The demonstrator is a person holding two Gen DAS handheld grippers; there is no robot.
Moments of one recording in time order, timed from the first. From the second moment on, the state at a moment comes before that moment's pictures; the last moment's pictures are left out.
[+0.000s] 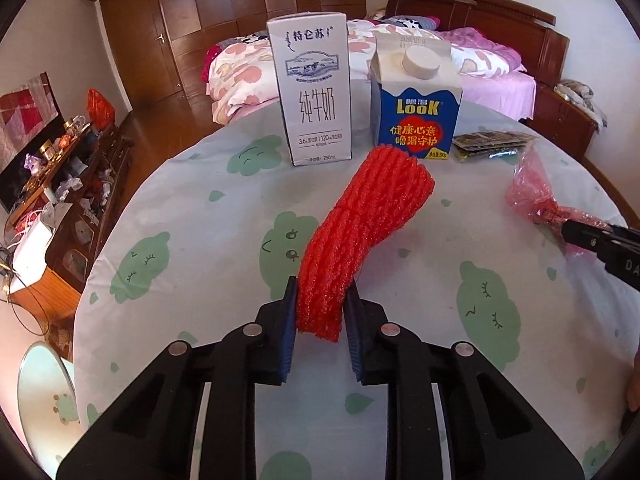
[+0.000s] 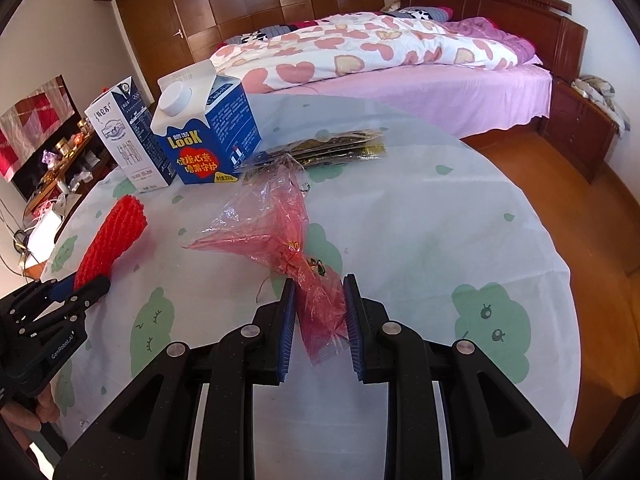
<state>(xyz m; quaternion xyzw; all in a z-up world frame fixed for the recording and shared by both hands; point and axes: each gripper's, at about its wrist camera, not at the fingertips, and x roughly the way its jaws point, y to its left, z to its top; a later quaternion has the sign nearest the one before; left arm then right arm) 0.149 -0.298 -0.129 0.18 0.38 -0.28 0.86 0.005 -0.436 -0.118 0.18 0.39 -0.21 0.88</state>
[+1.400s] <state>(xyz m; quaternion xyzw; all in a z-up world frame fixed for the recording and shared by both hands) 0.071 -0.070 -0.098 0.08 0.40 -0.09 0.91 -0.008 -0.294 -0.098 0.14 0.37 -0.17 0.90</state>
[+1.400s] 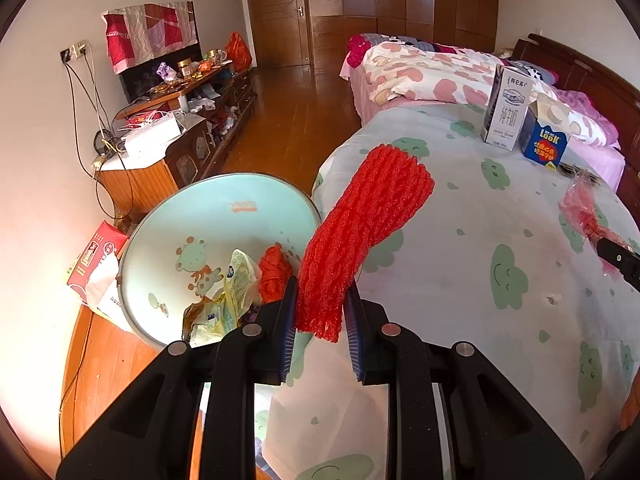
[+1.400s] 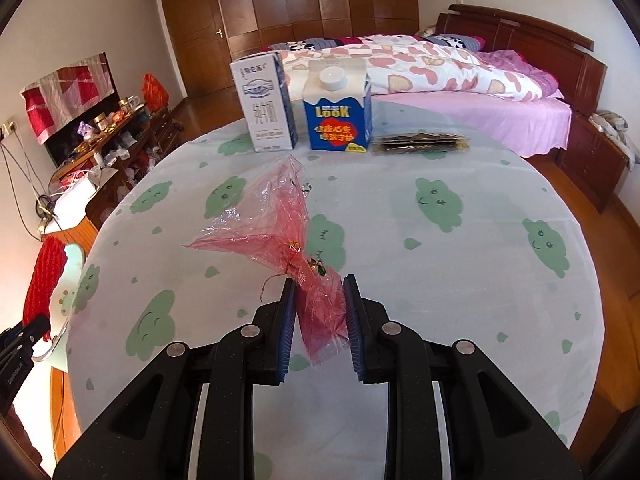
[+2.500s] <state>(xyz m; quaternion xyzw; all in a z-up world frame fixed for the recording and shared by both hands) 0.090 0.025 -0.092 0.02 0.39 -0.01 0.92 0.029 -0.140 -0.086 0.07 0.38 -0.05 0.92</state>
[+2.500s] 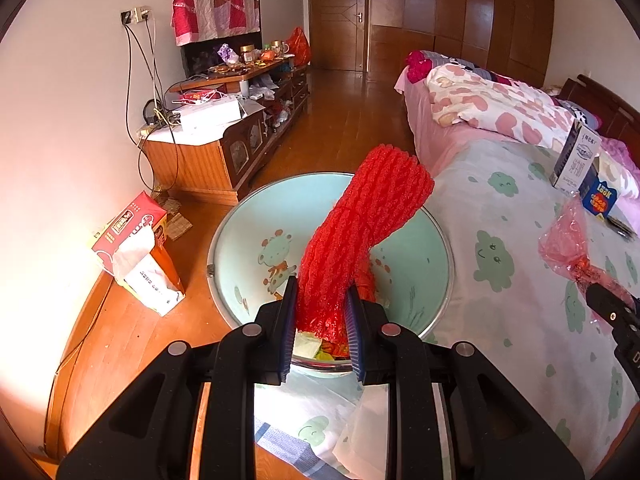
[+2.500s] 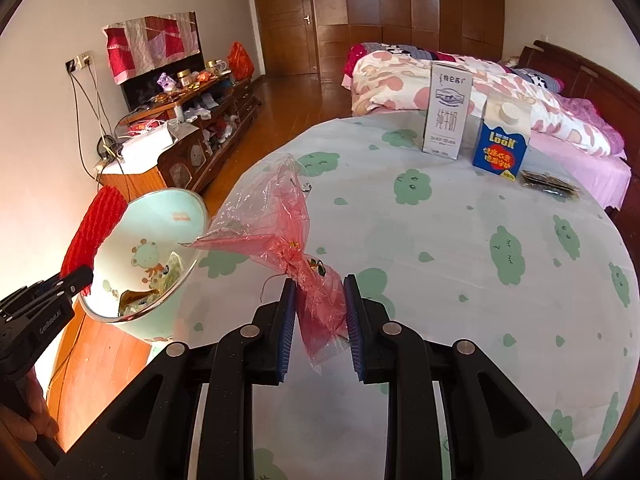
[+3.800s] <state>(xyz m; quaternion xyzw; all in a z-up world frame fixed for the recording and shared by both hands) 0.121 0.063 -0.116 -0.02 0.42 0.03 0.91 0.091 -0.037 -0.087 0.01 0.38 0.00 0.92</state>
